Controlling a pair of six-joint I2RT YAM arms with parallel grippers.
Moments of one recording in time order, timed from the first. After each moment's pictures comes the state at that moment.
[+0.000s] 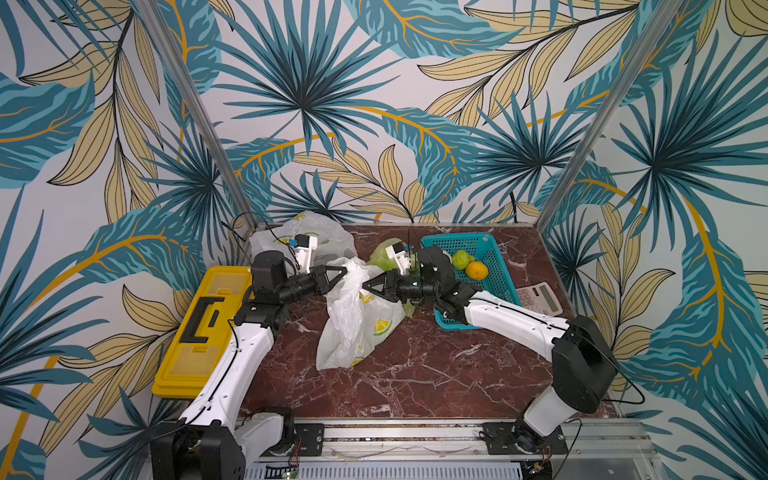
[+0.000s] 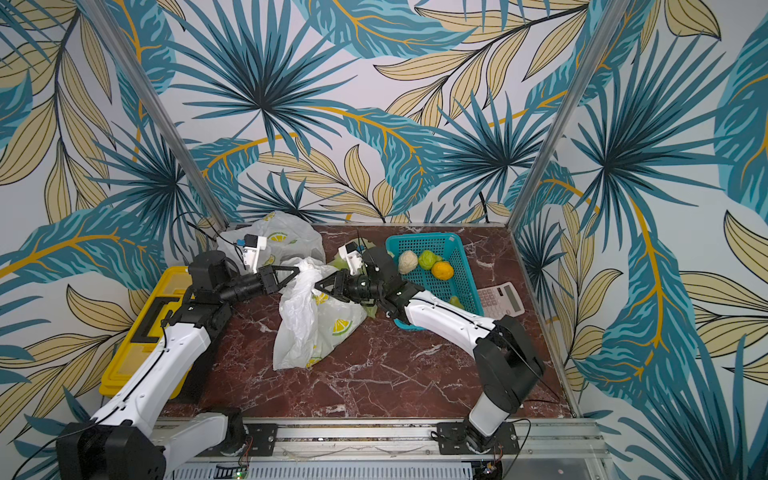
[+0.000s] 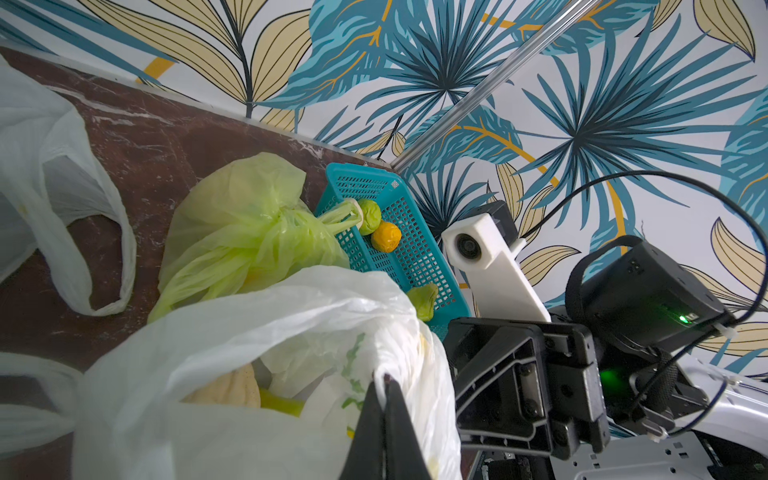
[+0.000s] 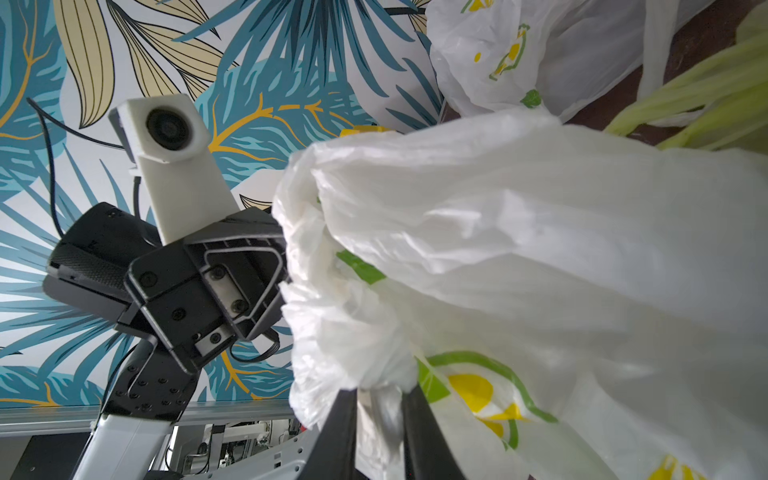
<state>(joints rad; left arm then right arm) -0.04 1.11 0.85 -0.09 0.82 -0.59 0.71 1.65 1.17 0.17 -0.58 1.02</state>
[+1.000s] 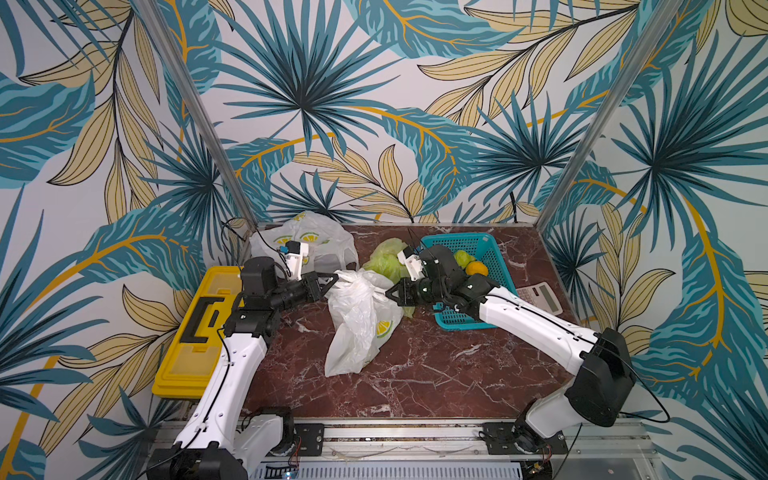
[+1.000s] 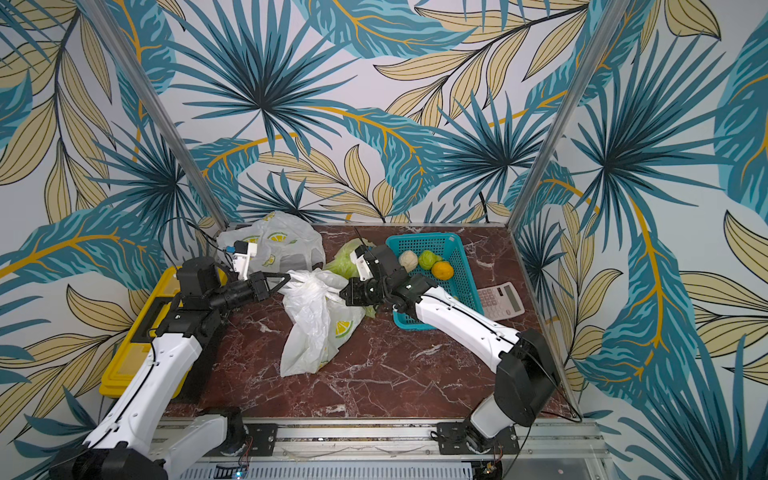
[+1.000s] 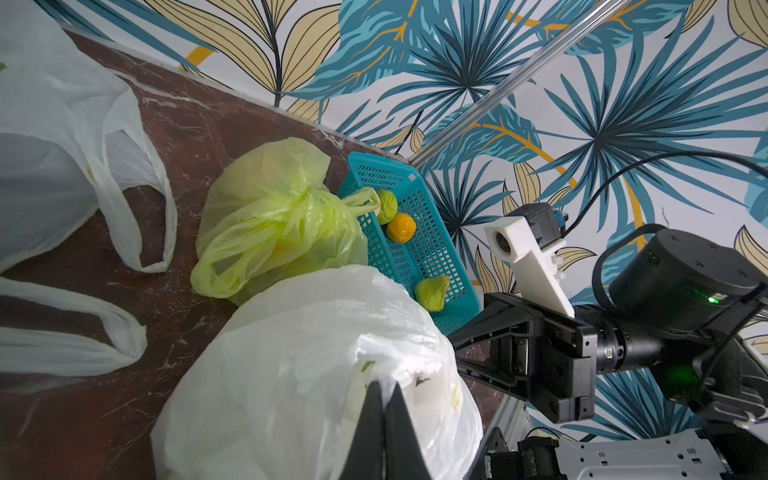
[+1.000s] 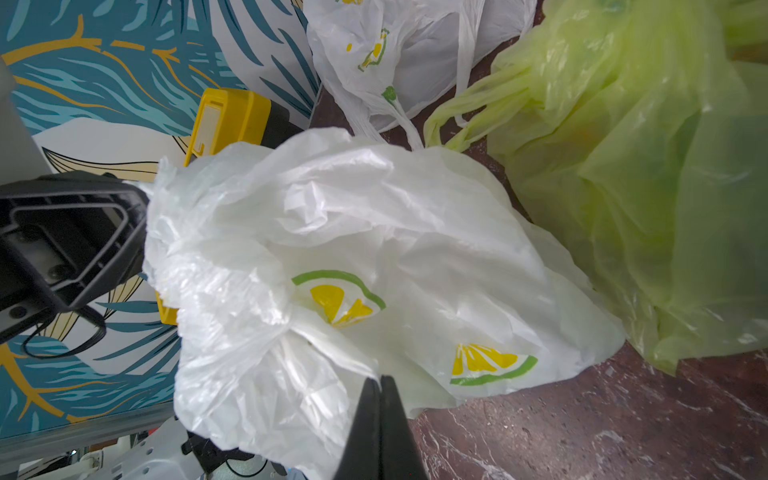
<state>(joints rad) 0.02 1.04 0.86 -0.24 0.84 -0.54 0.70 1.55 1.27 -0.38 -0.36 0.66</state>
